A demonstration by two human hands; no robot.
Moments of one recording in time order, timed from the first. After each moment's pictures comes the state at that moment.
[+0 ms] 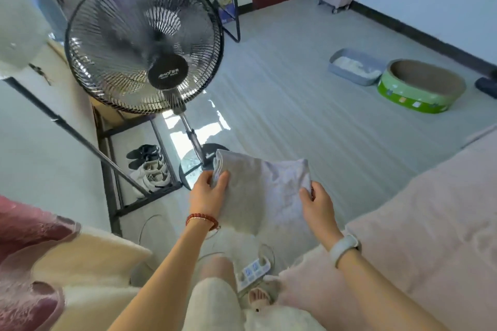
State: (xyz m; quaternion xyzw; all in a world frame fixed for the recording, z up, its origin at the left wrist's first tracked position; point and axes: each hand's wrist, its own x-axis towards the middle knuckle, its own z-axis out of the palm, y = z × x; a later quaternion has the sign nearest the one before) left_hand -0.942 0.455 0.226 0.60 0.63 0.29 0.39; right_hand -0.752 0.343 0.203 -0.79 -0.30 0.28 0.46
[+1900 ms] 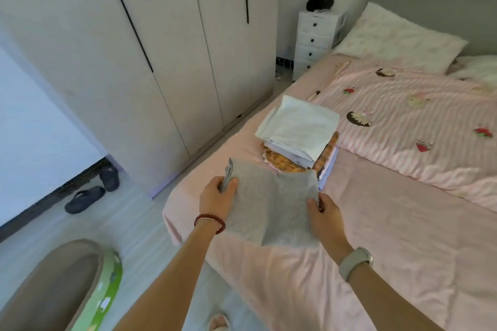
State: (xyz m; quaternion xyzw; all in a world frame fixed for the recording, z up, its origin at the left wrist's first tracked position) left_hand 0.242 0.361 0.254 0.85 -0.20 -0.17 0.45; right_hand 0.059 0.240 0.224 -0.65 0.50 -0.25 0.52
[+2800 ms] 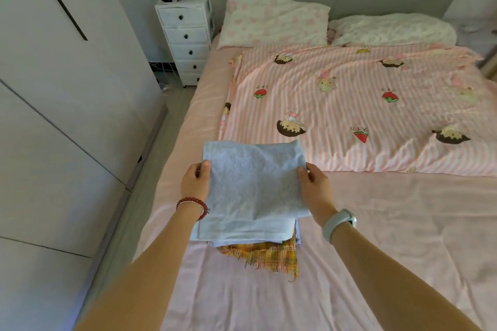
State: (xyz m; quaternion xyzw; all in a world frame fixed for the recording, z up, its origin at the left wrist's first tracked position) left_hand 0.430 -0.033 0.196 0.78 -0.35 -0.31 0.42; right_hand 0.197 -0.053 0.193 -0.47 0.66 -0.38 0.45
